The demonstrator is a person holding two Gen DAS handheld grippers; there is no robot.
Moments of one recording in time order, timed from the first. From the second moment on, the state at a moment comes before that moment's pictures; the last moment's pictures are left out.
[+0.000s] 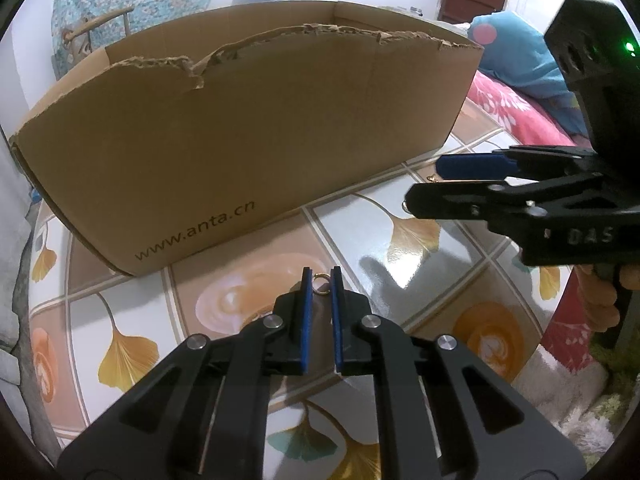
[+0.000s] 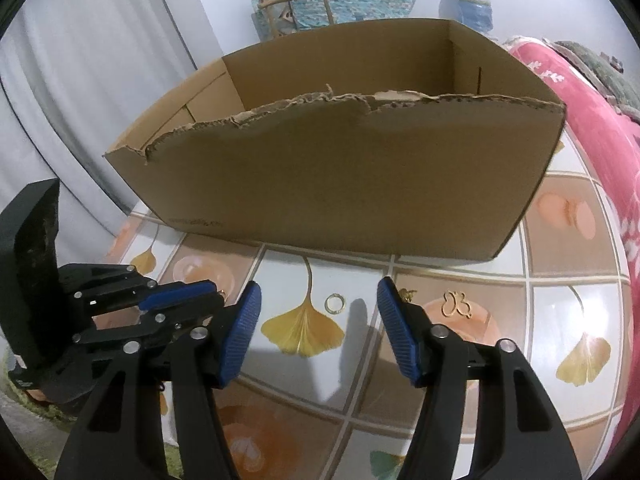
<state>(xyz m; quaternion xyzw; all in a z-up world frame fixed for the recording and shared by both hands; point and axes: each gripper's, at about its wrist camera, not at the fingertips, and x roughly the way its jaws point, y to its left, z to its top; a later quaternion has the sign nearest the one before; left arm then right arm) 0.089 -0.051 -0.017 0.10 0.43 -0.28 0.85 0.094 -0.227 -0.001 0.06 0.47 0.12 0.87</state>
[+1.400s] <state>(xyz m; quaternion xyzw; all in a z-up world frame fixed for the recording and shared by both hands) 0.084 -0.067 -0.020 0.13 0.43 -0.28 0.85 0.098 -0.198 -0.020 0.00 0.50 0.10 0.86</state>
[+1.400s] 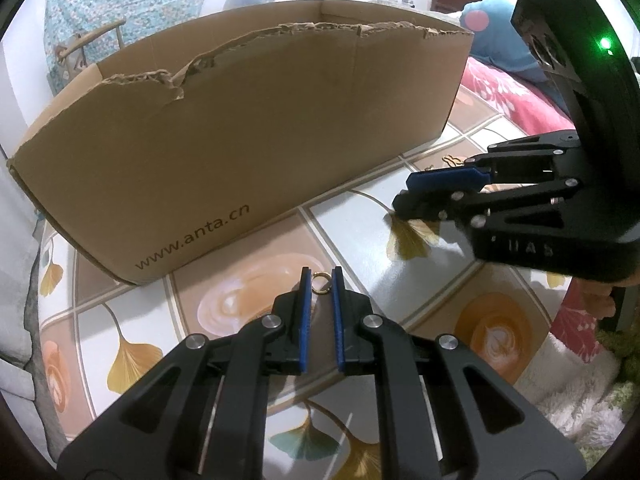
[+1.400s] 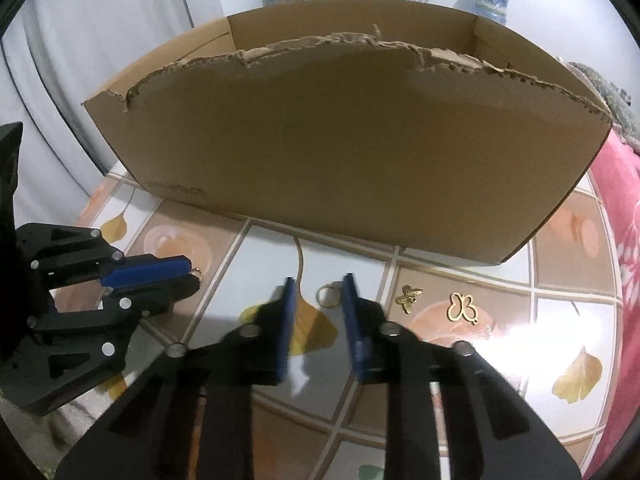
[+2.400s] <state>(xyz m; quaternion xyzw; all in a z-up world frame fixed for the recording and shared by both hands) 0.081 -0.067 -0.019 0.13 0.43 -0.27 0.85 0.092 -0.199 -0.016 -0.01 0.50 0.10 0.86</state>
